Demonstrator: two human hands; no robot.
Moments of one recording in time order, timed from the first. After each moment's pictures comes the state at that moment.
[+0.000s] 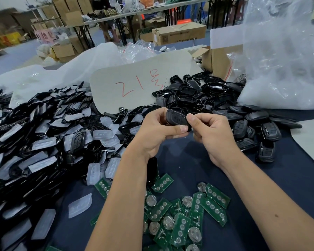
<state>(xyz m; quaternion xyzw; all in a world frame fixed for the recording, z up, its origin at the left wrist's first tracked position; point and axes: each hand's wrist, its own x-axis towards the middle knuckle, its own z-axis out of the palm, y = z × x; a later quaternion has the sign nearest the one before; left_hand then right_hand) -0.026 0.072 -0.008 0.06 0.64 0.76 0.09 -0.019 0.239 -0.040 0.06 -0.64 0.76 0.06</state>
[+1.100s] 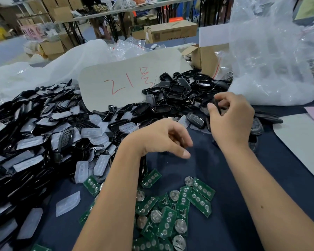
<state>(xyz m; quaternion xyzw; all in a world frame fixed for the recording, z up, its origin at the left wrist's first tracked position) -0.014 0.087 0.015 0.21 0.84 0.43 0.25 -0.020 0.288 -0.019 -0.09 -0.85 0.39 0.35</state>
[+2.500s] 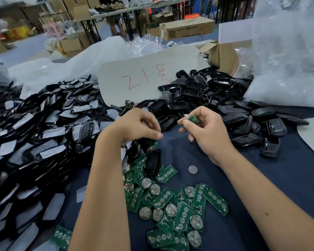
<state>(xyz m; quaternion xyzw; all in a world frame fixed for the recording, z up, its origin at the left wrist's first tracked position) -0.022 -0.001 0.018 0.08 0.92 0.36 0.10 -0.012 0.226 -0.047 0.09 -0.70 0.71 0.06</state>
